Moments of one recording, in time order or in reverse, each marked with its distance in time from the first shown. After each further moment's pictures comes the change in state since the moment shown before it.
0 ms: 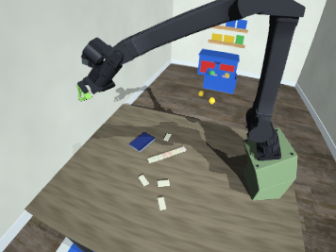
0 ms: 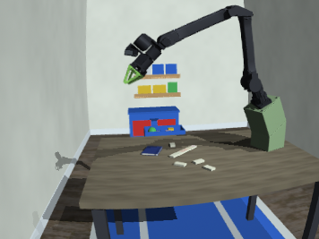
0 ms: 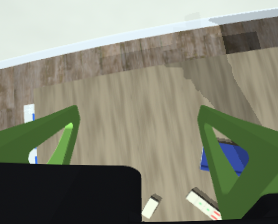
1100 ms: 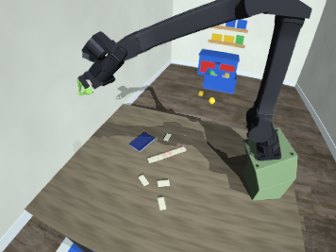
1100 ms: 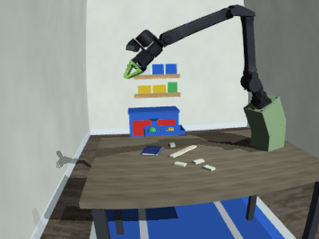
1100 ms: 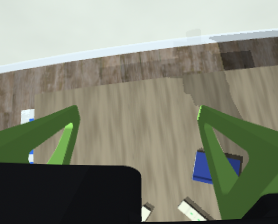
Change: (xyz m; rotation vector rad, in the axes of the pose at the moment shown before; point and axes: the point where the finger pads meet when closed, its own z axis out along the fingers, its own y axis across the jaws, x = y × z) arm -0.017 -0.002 -0.016 -0.011 -0.065 -0.049
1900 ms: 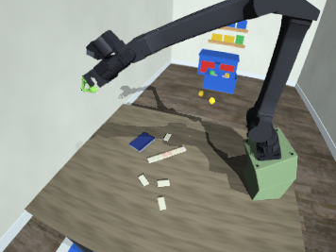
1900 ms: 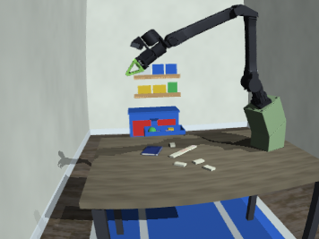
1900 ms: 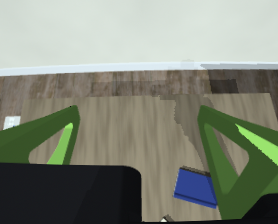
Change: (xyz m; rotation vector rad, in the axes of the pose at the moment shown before) arm -0.008 -0.011 -0.014 0.006 -0.115 -0.110
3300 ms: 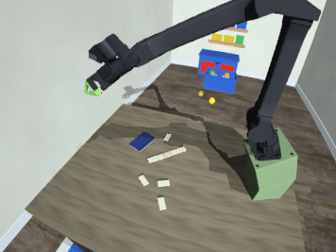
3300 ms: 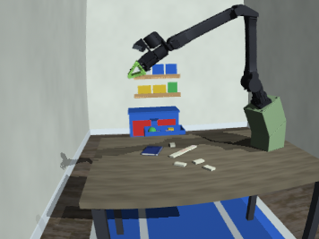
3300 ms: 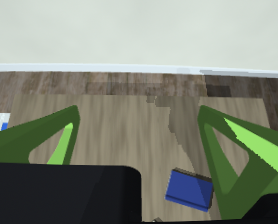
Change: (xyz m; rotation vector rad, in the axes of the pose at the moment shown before) arm 0.011 -0.004 0.000 0.007 -0.020 -0.054
